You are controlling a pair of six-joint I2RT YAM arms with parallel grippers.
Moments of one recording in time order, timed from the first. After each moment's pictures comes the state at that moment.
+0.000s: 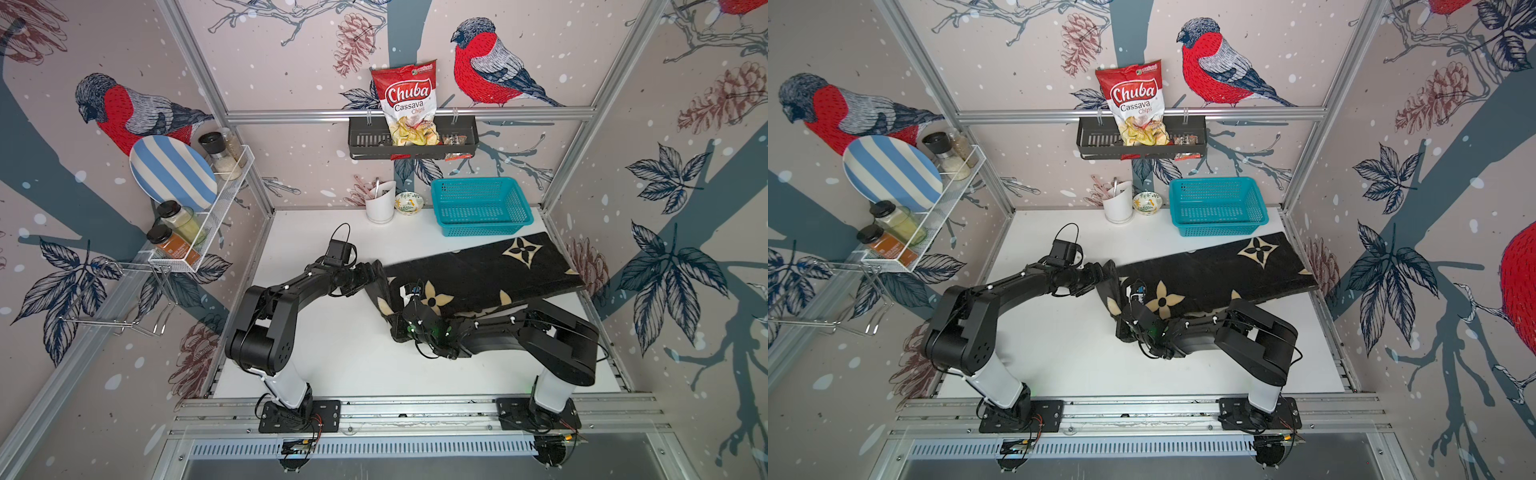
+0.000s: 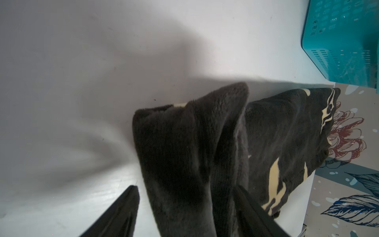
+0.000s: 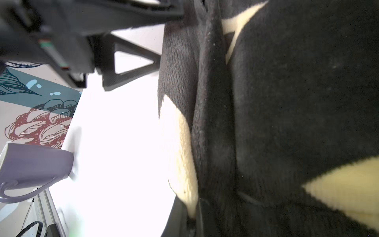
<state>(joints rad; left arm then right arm) -0.26 1.71 0.98 -0.26 0.38 -0.67 1.14 1.76 0.76 0.36 0.16 0.84</state>
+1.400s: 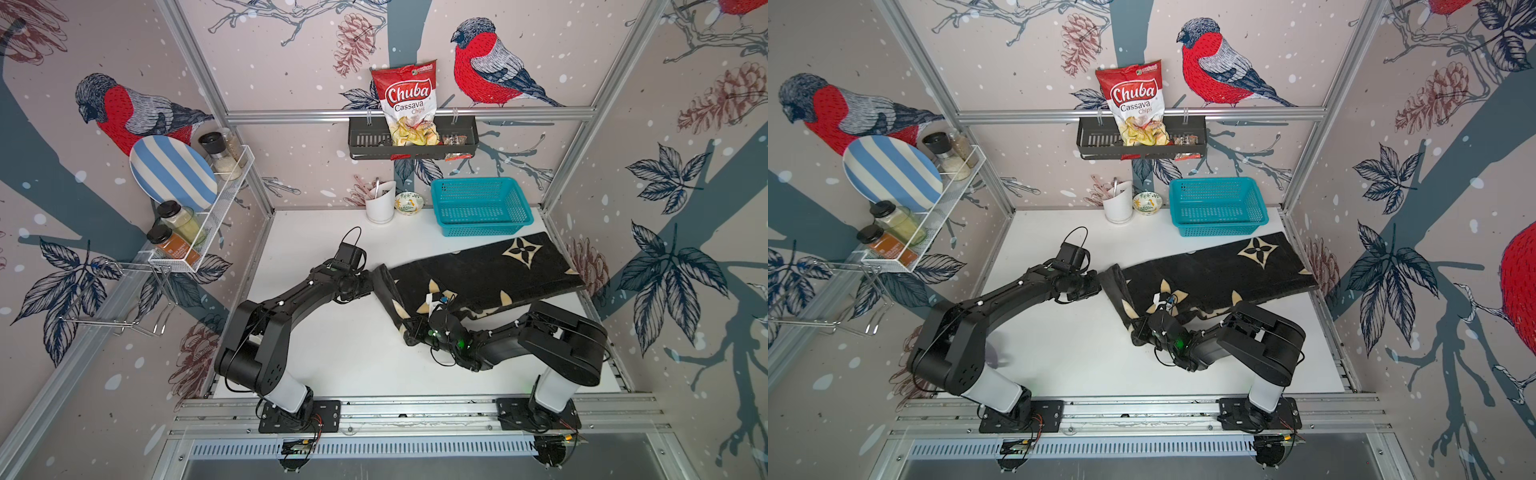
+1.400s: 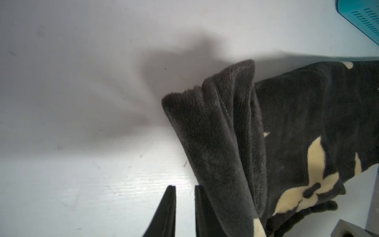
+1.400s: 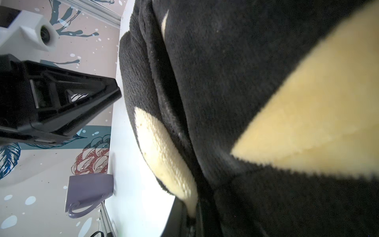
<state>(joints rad) -0.39 1.57 0.94 -0.42 0.20 -0.63 1.05 1.73 0.47 0.73 0.08 1.15</state>
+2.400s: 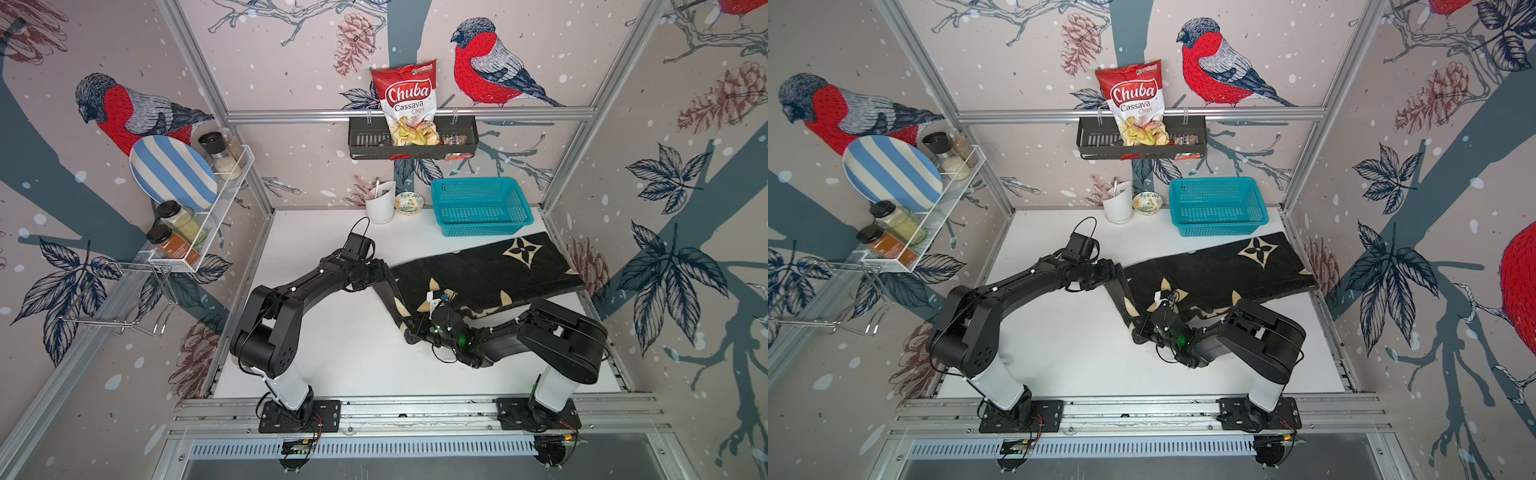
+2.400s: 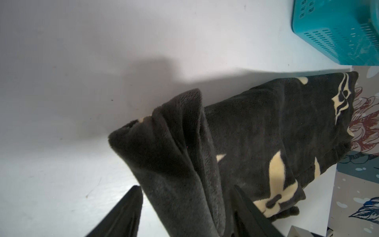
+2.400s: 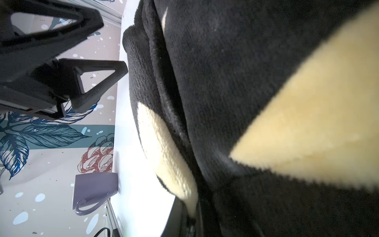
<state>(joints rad) -0.40 1.67 1.07 -0.39 0.23 -0.67 1.01 1.74 0.47 0.74 0.03 1.15</state>
